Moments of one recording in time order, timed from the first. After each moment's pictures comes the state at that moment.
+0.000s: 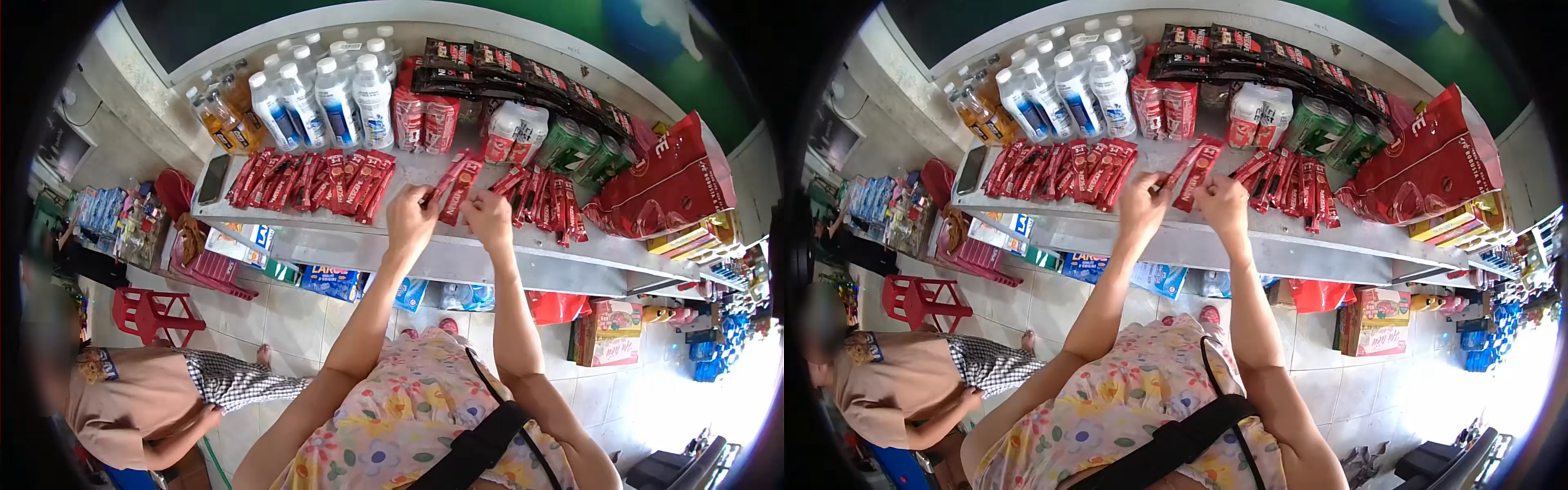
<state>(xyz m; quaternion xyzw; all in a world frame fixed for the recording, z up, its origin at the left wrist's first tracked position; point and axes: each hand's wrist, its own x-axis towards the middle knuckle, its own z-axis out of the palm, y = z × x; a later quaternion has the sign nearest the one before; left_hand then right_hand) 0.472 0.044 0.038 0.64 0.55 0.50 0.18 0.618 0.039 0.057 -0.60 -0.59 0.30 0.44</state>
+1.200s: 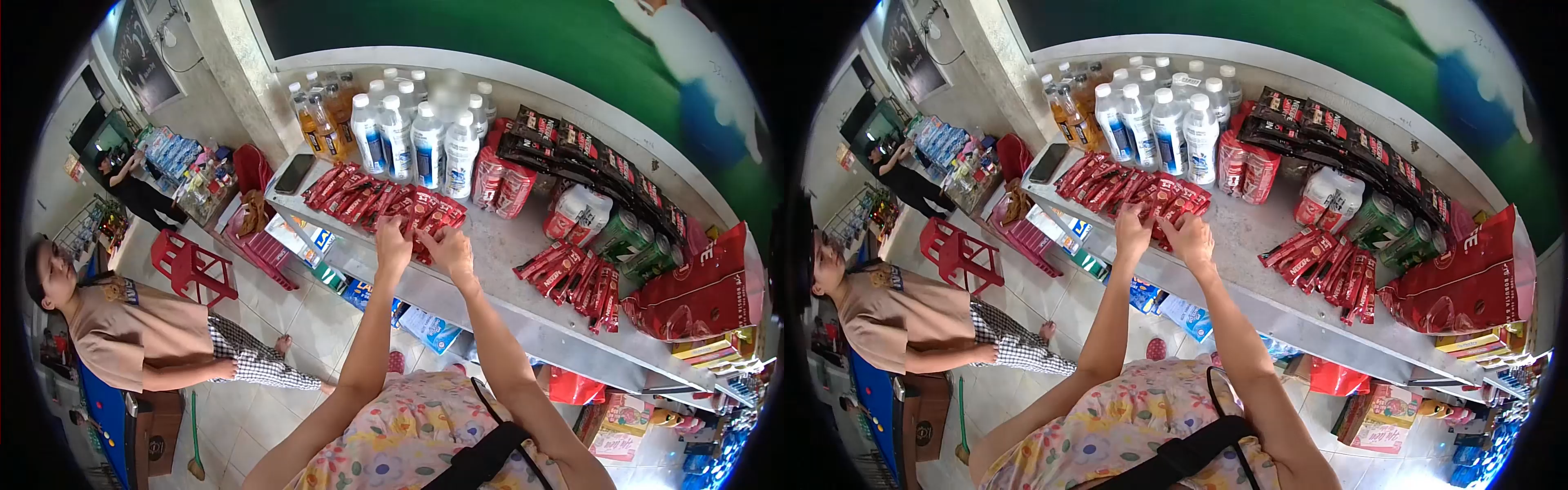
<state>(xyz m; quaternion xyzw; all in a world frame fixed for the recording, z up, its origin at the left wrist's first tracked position) 0.353 0.062 0.019 0.53 0.72 0.44 0.02 0.483 0.088 0.028 -0.53 -0.71 0.29 0.35</state>
